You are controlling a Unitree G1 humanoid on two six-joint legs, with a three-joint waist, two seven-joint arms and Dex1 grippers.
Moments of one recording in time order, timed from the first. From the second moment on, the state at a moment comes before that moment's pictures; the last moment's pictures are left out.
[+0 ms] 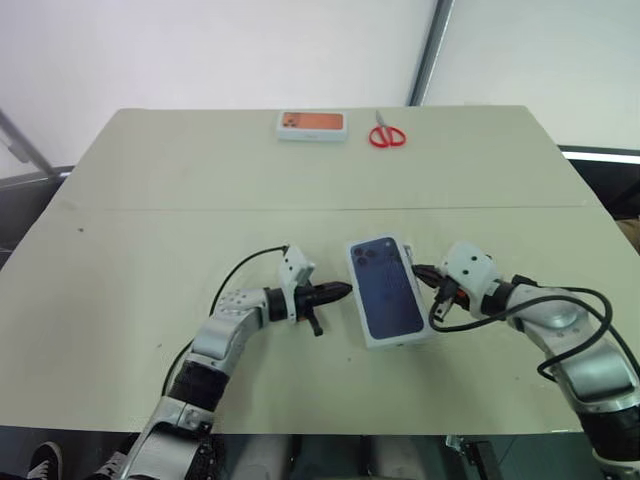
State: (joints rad) left arm -0.40 0.18 -0.20 0.20 -0.33 0.34 -0.92; right arm -0.12 -0.77 0.02 -0.34 0.16 0.43 0.69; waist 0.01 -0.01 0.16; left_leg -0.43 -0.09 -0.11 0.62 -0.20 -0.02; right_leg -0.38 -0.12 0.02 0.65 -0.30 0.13
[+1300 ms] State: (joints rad) left arm -0.59 0.19 -0.08 0.26 -0.36 0.37 -0.91; right arm -0.17 -0.82 -0.05 -0.25 0.10 0.35 0.77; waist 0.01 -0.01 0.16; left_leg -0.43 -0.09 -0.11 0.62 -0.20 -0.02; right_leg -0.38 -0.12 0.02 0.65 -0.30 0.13
